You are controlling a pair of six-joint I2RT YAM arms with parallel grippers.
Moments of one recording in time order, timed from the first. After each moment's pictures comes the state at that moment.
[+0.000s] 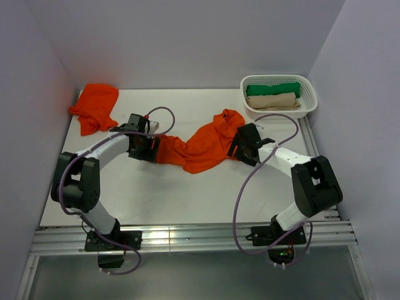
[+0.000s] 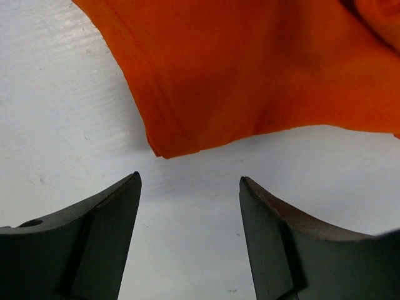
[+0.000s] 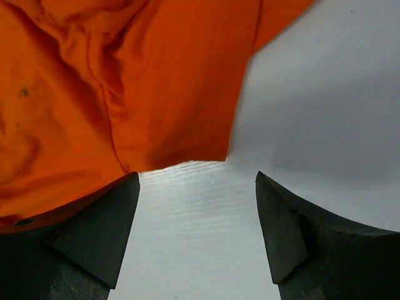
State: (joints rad) left arm -0.29 1.64 1.06 -0.57 0.08 -0.02; right arm 0.36 1.52 0.84 -0.34 0.16 0.74
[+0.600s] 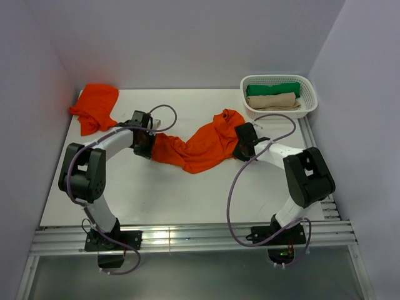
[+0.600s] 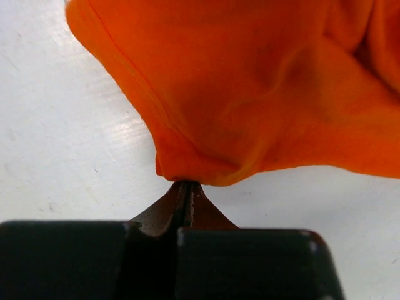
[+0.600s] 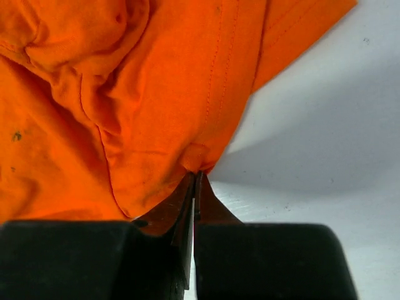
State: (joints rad) left arm -0.29 1.76 1.14 -0.56 0.06 -0.02; right arm 0.35 1.64 0.87 -0.25 0.19 0.78
